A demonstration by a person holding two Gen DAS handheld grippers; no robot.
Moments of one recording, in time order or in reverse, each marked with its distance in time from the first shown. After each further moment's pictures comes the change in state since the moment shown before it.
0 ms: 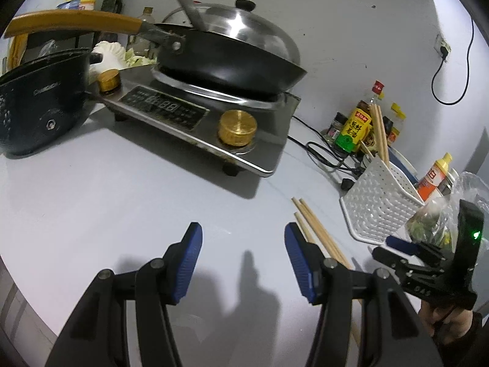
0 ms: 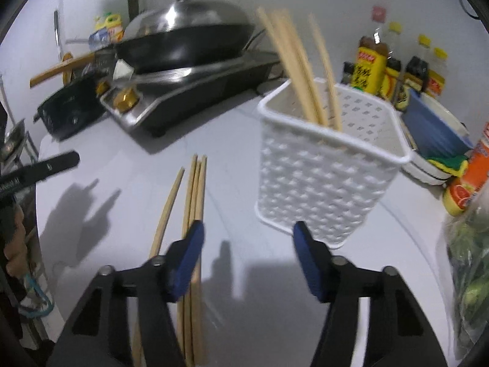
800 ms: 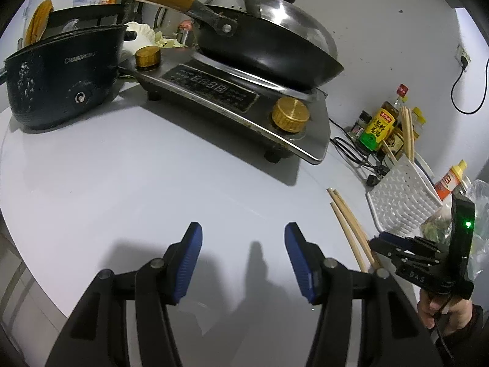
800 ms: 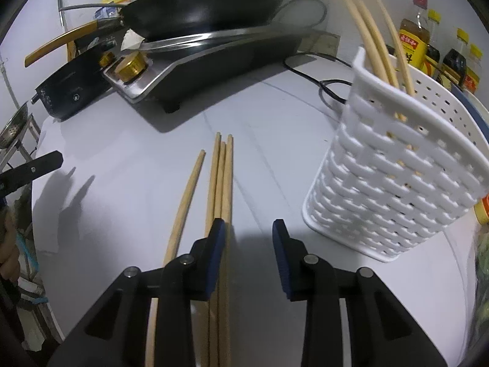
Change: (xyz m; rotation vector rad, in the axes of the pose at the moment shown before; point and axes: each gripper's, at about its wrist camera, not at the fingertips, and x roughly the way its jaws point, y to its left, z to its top) left arm 0.000 0.039 -0.009 -0.053 0.044 0.052; right arm 0.055 0.034 0.014 -0.034 0.105 0.056
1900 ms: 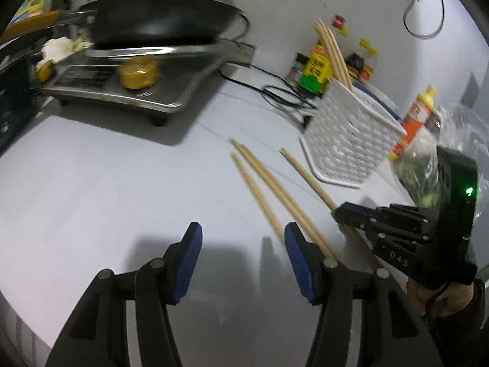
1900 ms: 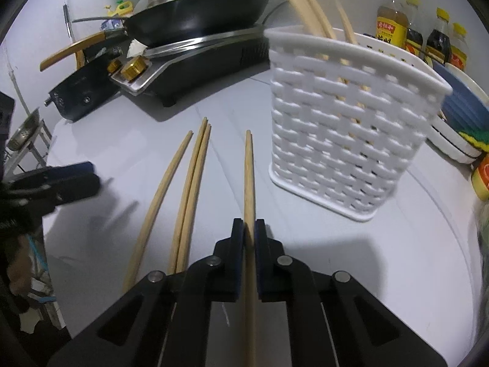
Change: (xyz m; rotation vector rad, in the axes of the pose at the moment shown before) left arm 0.033 -0.124 -0.036 0.236 0.146 -0.091; right arm -0.024 -0.041 -0.048 0.030 -0.054 0.065
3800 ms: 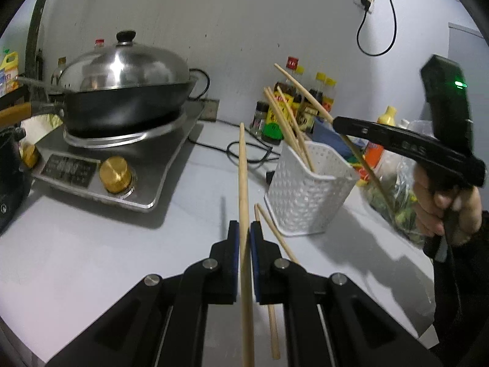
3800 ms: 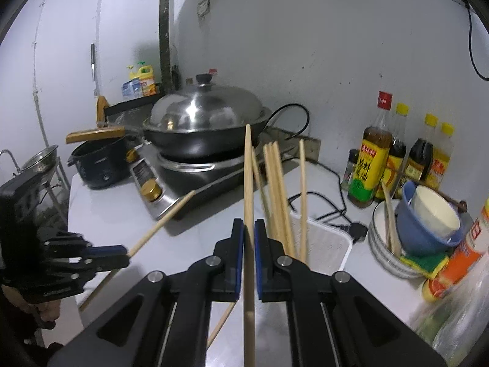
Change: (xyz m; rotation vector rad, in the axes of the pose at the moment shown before) left arm -0.055 -0.017 0.048 0.148 -0.201 -0.088; right arm -0.116 -0.025 0.118 -0.090 -0.319 0.013
